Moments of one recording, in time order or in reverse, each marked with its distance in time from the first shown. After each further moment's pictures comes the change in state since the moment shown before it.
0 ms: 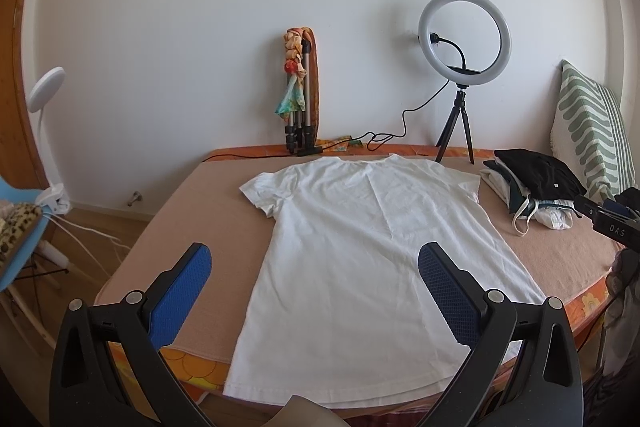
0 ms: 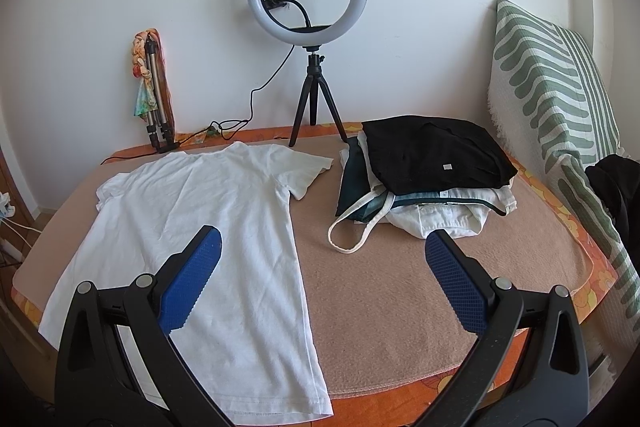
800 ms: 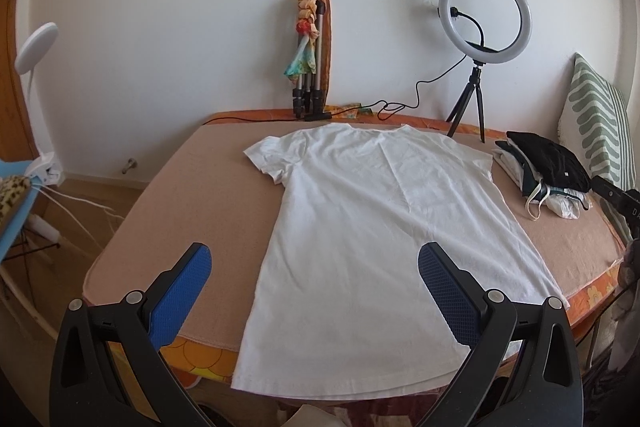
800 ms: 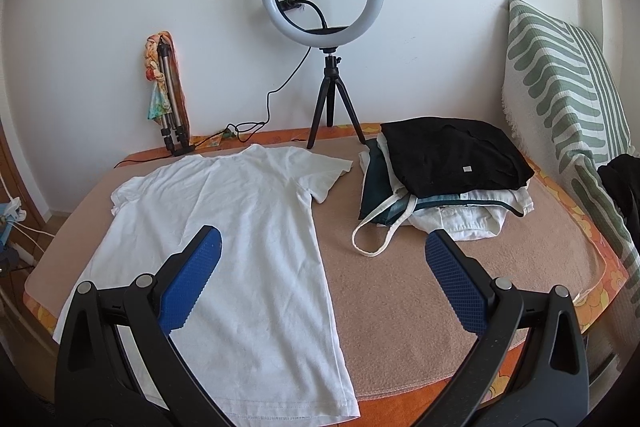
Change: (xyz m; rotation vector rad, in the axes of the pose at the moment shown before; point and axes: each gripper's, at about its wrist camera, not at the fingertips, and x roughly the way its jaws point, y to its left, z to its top) left arm 0.037 0.035 -0.012 -0.042 0.138 -0.018; right arm 0.001 0.021 0.010 0.018 0.012 0.057
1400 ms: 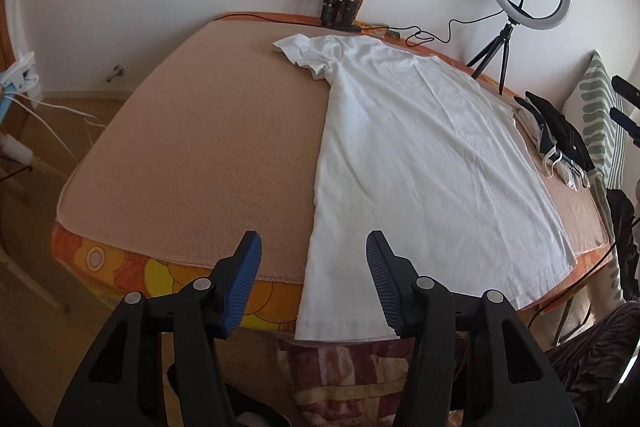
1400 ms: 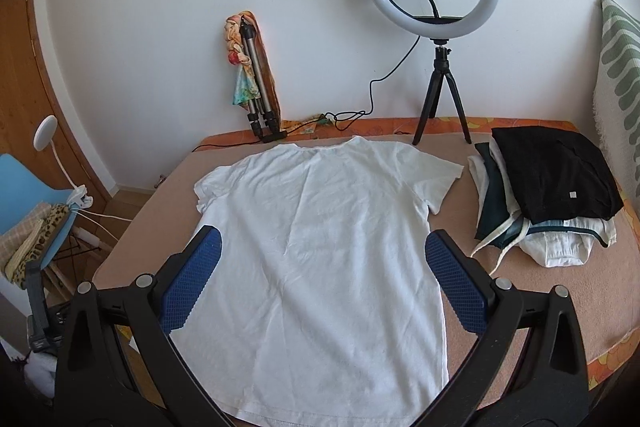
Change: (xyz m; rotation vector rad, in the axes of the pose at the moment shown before) left arm 0.046 0.082 -0.051 -0.130 0.287 -0.122; right arm 0.025 0.084 0.059 -0.072 0.116 0.286
